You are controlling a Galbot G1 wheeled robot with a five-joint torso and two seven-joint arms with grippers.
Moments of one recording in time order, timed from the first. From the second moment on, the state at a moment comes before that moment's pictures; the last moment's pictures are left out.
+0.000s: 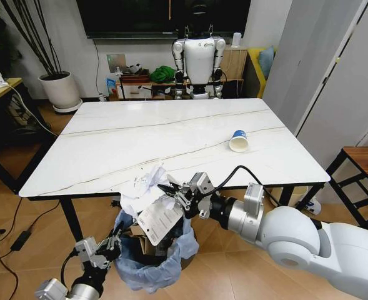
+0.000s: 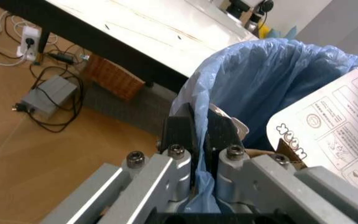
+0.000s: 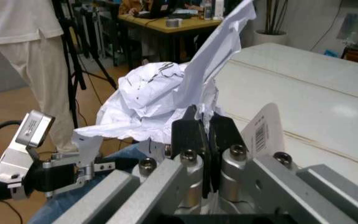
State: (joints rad) left arm 1.95 -1.31 -0.59 -2.34 -0.79 0.08 -0.06; right arm -0.40 0.58 -0.61 2.33 1.02 -0.19 0.16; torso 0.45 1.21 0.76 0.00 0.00
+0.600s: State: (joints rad) left arm 1.94 -1.33 -0.60 -2.34 -0.80 0.08 -0.06; right arm -0.43 0.58 -0.68 2.33 0.97 -0.17 0.15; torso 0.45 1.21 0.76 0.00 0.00
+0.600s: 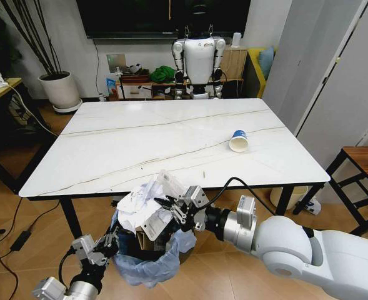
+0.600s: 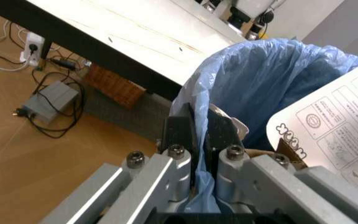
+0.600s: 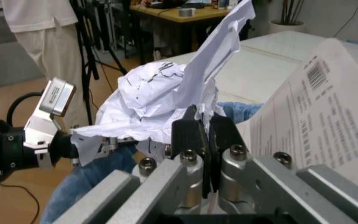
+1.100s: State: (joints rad) left arm 1.93 -1.34 -0.60 -2.35 -0.80 0.08 -0.06; right arm -0.51 0.59 -0.68 2.29 0.90 -0.16 0.13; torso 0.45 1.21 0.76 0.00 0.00
